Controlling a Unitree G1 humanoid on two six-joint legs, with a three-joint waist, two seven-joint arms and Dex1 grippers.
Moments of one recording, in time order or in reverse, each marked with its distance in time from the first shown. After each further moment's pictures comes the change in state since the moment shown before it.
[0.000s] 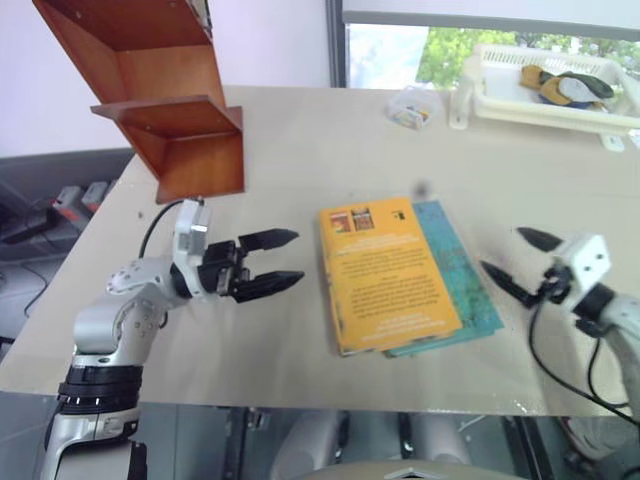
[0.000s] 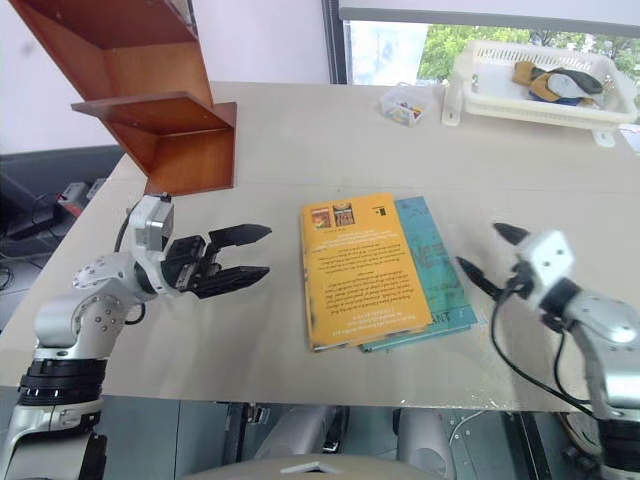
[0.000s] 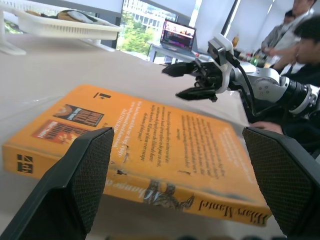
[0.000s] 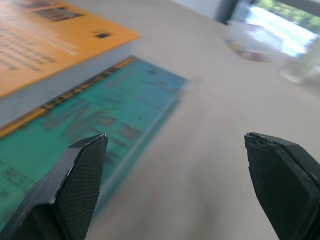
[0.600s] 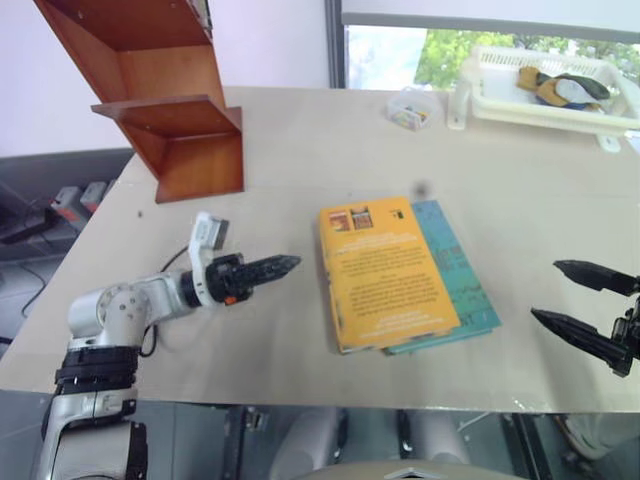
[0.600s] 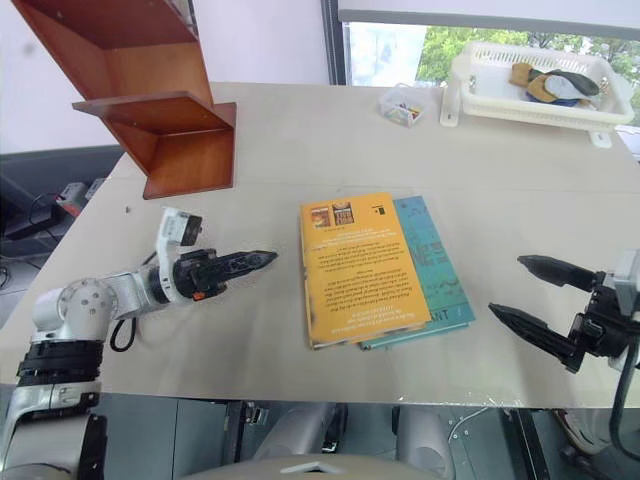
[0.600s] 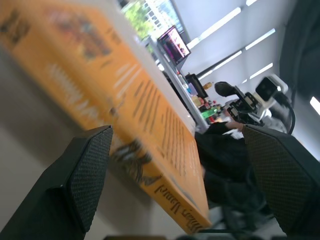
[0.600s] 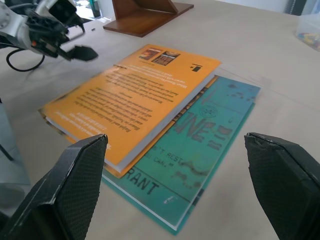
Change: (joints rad) left arm -0.113 0.004 0.014 0.215 -0.221 0.709 0.246; right arm 0.347 -0.192 -0.401 -0.382 0.548 0.415 0.193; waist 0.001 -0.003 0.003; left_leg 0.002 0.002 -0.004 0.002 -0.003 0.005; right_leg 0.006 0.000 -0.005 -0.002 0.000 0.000
